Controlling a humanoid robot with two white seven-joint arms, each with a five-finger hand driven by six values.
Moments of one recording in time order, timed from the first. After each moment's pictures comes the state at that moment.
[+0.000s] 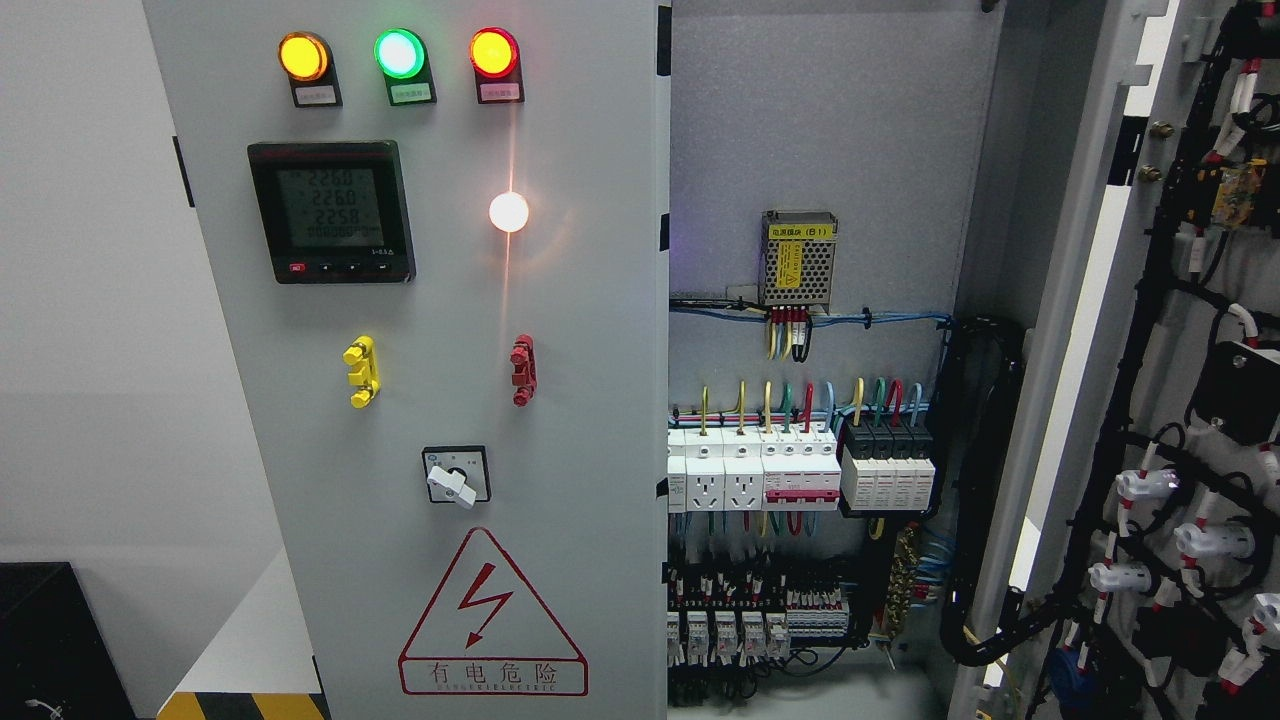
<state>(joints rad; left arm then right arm) -0.27 0.68 -0.85 -1.90 1.32 0.18 -0.08 0.08 0.12 0.06 -0.06 -0.04 -0.02 0.17</state>
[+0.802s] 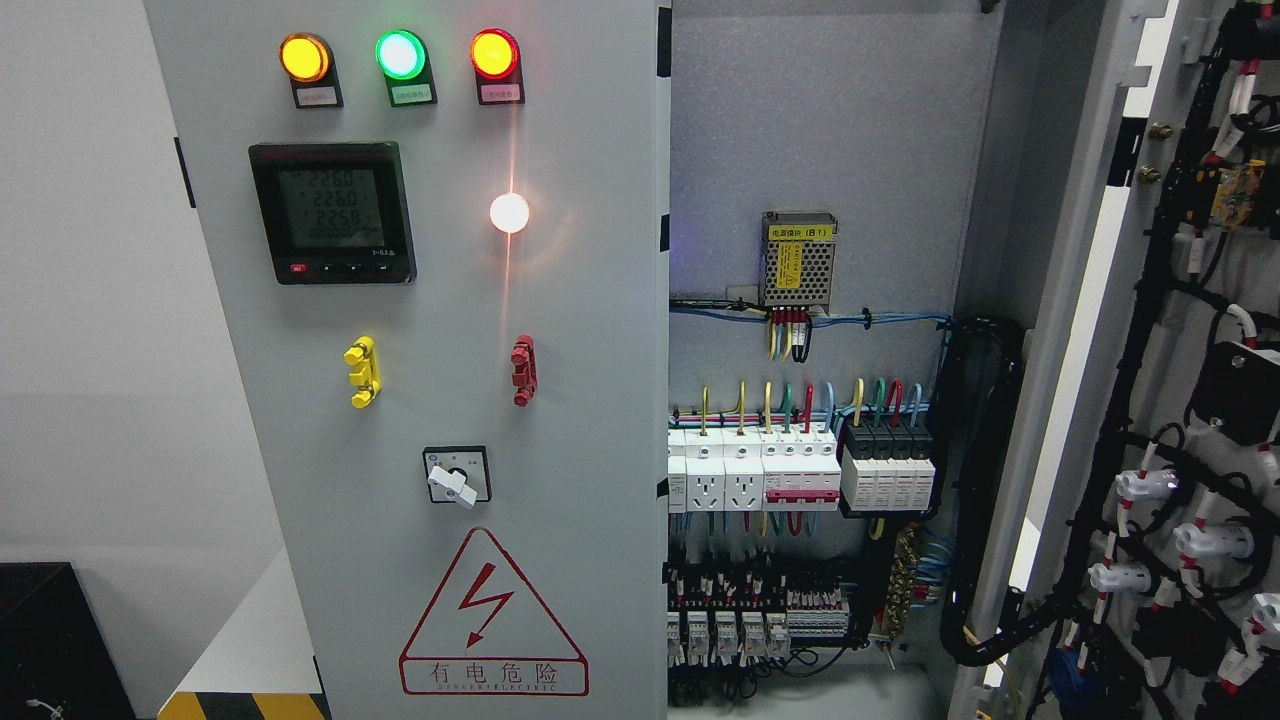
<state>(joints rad) 0.13 0.61 -0.67 -1.38 1.09 0.05 -0.17 0.08 0.12 0.06 -0.06 -0.04 -0.02 0.17</state>
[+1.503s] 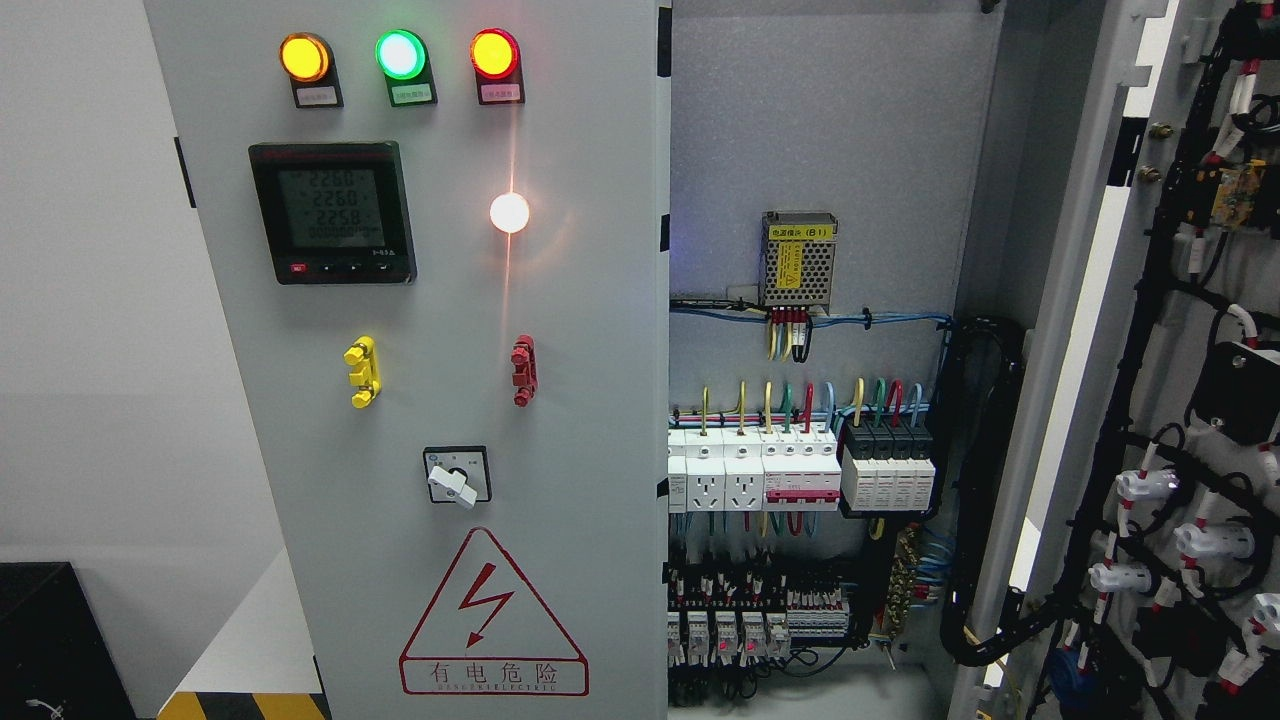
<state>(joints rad) 0.12 0.35 -0.59 -0.65 0.81 -0.10 -0.20 0.08 0.12 0.06 -0.06 -0.04 -0.02 0.17</state>
